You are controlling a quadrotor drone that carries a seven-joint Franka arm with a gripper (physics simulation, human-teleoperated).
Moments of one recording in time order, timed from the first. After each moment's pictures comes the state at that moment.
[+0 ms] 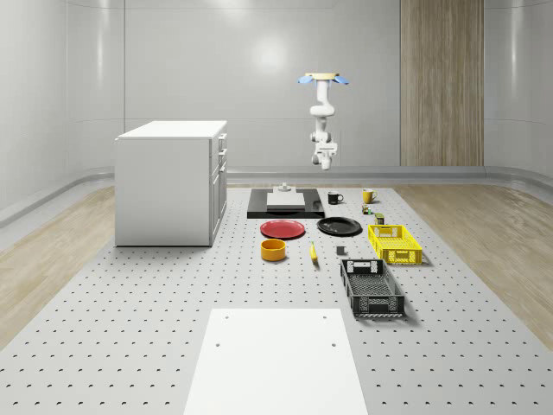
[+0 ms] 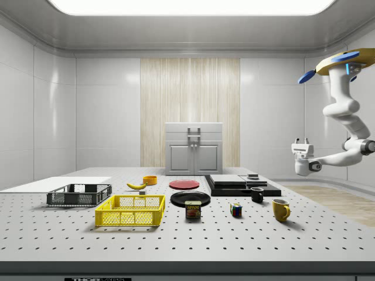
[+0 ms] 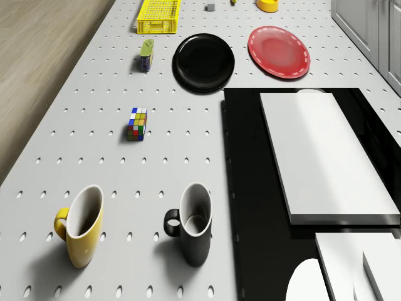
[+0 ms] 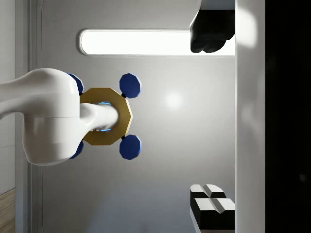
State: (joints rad) arm -0.01 -0.72 0.00 -2.08 0.00 1.38 0.78
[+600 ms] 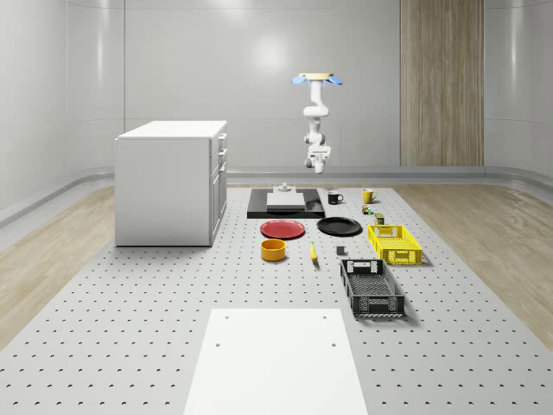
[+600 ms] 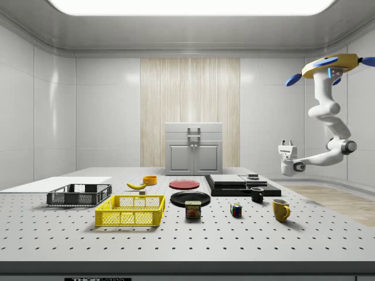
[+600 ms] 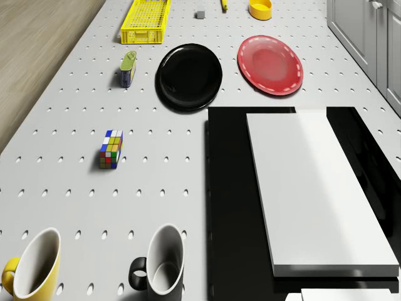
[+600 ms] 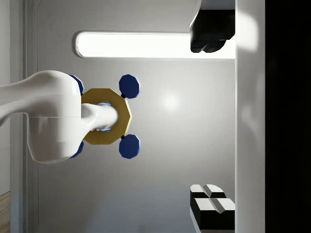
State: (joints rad) arm -0.01 -0.70 0.00 -2.04 0.00 1.36 0.78
